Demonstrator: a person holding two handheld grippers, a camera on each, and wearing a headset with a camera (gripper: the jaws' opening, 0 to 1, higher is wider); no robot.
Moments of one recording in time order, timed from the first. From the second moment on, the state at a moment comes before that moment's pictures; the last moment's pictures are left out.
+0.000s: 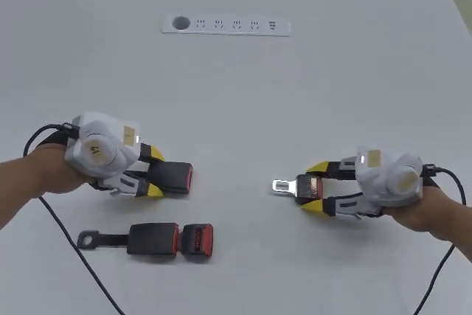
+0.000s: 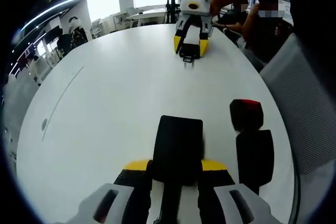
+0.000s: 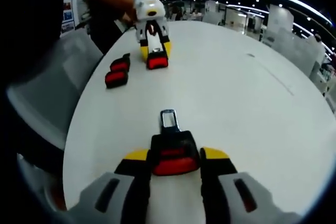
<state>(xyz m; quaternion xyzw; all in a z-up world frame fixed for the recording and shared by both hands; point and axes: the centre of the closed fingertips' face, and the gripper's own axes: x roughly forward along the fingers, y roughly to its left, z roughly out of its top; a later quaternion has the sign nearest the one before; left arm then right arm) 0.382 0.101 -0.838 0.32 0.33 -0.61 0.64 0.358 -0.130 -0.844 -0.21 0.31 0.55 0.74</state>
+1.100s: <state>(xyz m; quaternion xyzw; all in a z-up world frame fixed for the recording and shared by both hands) 0.381 0.102 -0.836 0.28 0.32 -0.62 0.66 0.361 -0.095 -0.841 -0.19 0.29 0.56 0.75</state>
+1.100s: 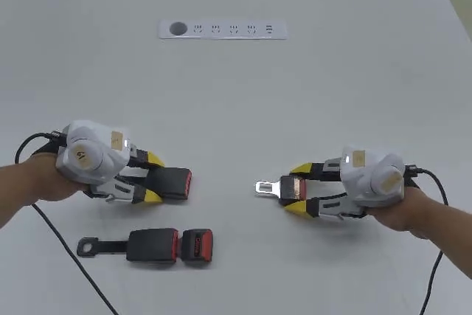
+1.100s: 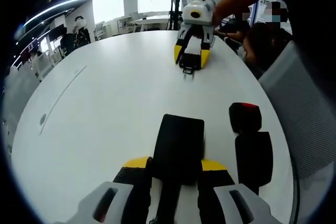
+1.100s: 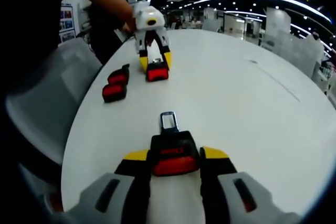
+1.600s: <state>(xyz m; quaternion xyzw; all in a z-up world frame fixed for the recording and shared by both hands) 0.381 0.101 -0.836 0.27 0.32 -0.62 0.66 0.365 -0.058 -0.840 -0.17 0.27 0.58 0.75</state>
